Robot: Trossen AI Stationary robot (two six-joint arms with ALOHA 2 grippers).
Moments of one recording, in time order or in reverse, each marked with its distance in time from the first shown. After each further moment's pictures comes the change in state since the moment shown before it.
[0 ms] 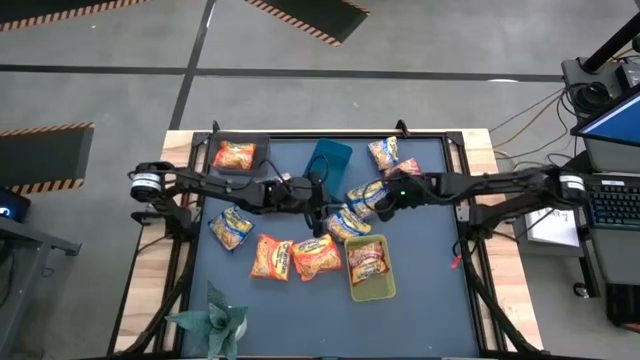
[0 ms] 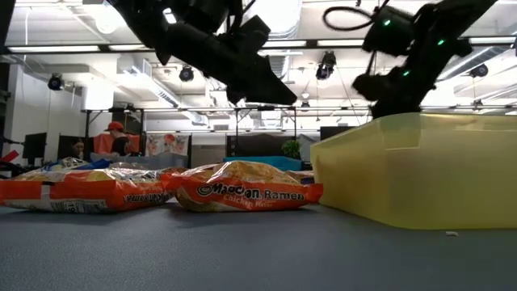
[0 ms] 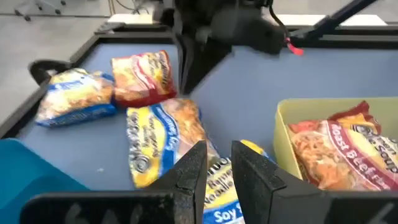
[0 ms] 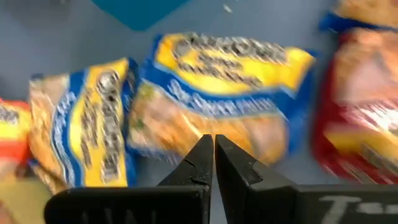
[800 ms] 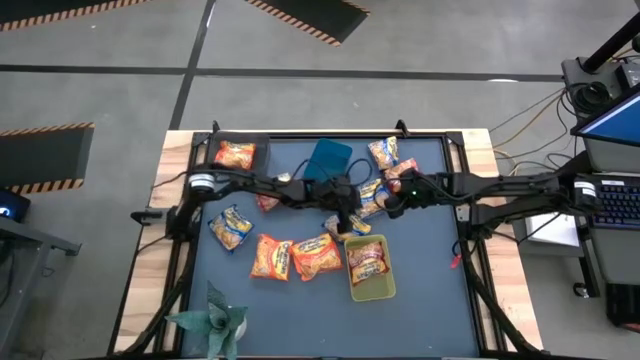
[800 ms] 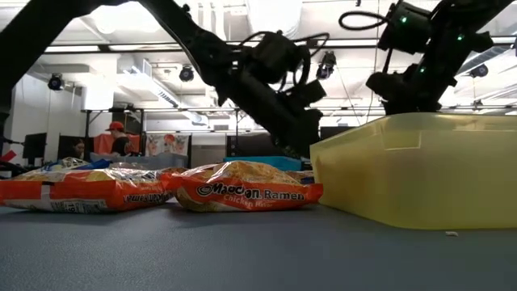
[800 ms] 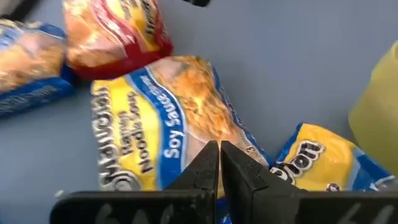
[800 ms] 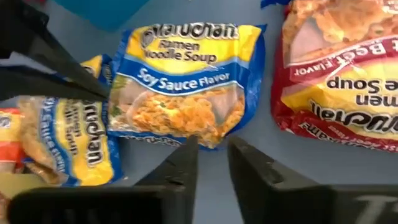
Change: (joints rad) left arm 0.074 0.421 0.375 -0.165 0.076 0.127; right arm -0.017 -0.115 -0.050 -0.089 0.016 0.106
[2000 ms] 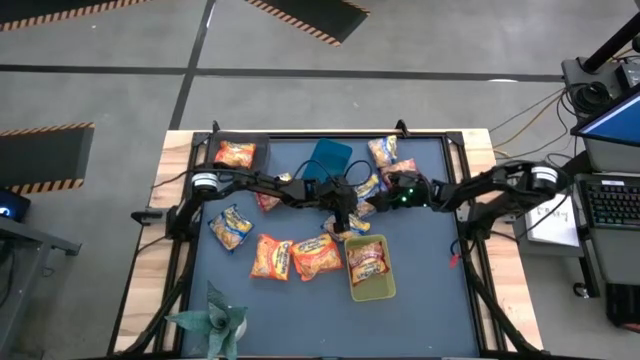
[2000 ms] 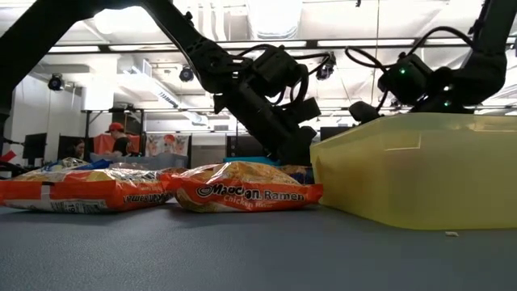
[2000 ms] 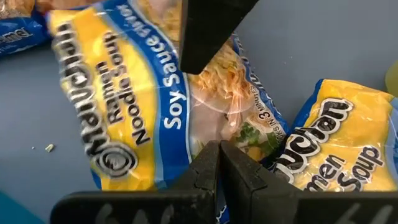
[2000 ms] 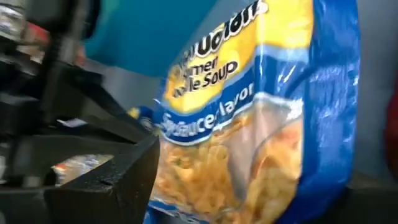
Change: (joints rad) left arm 0.012 0.029 -0.012 -0.071 -0.010 -0.039; right arm -0.156 0.392 -0.315 1.129 -0.260 0.084
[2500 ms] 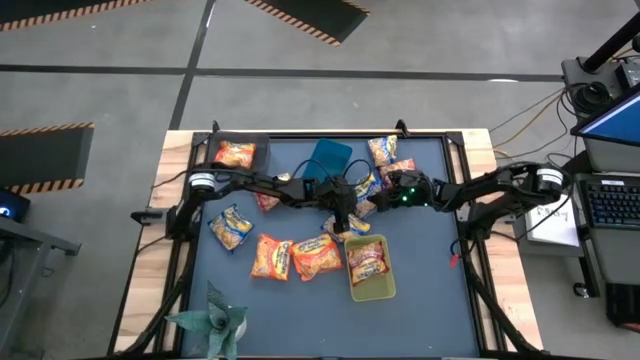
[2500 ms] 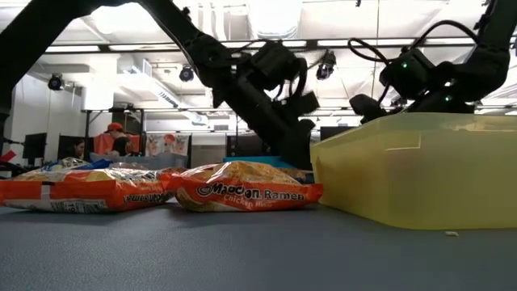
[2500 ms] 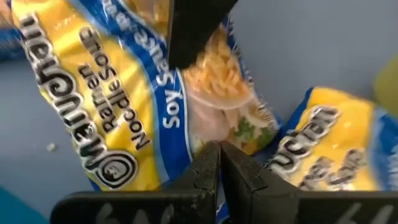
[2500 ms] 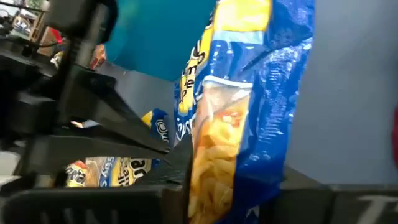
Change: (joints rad) left arm -0.002 -0.038 -0.004 -0.006 0.002 -0.013; right arm 0.000 -0.058 0.003 -0.042 -0.004 -0.018
